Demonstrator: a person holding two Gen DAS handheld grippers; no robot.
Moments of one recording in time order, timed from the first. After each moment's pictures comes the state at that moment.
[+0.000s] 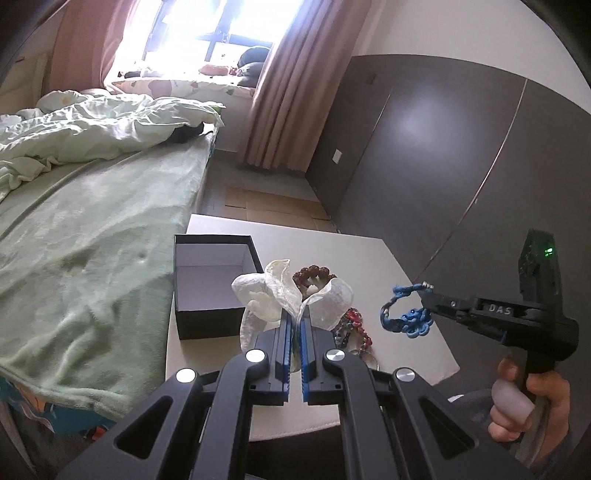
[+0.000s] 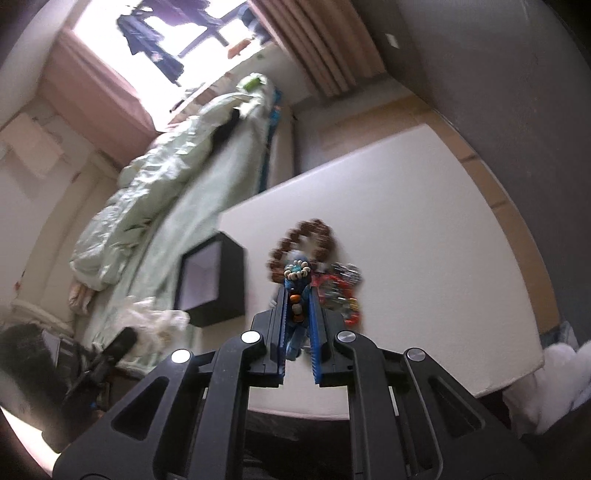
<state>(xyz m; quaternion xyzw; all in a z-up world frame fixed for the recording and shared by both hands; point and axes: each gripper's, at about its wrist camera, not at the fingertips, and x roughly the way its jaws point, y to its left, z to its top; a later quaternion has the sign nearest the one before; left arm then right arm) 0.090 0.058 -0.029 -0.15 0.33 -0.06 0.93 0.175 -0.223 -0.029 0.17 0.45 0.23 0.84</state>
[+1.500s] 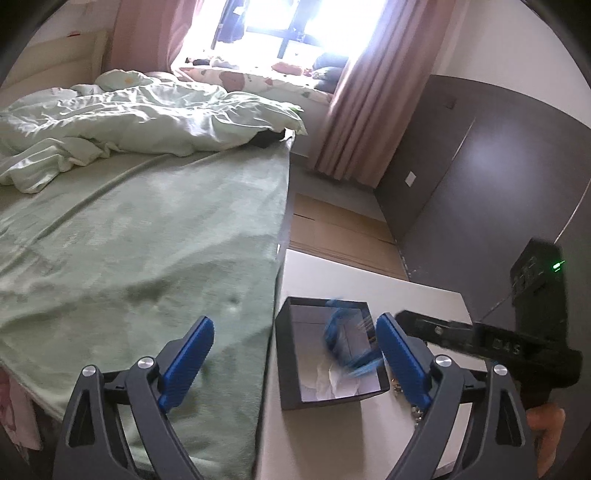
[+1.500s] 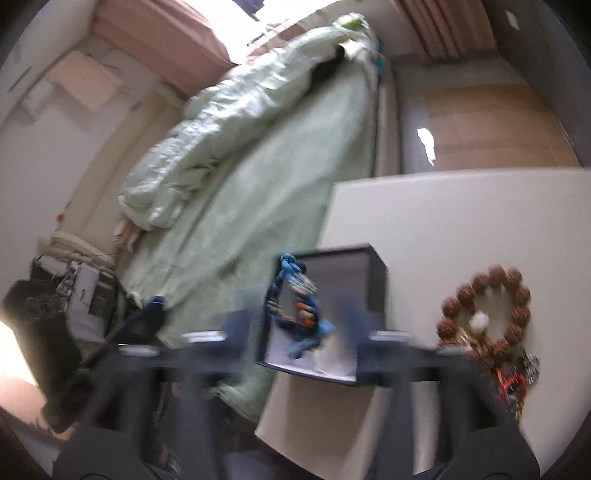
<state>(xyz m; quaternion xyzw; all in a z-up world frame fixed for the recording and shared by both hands) 0.149 0.167 -0.018 -0.19 0.35 0.07 0.92 0.265 -0.050 -0.047 0.12 0.51 0.38 0.76</state>
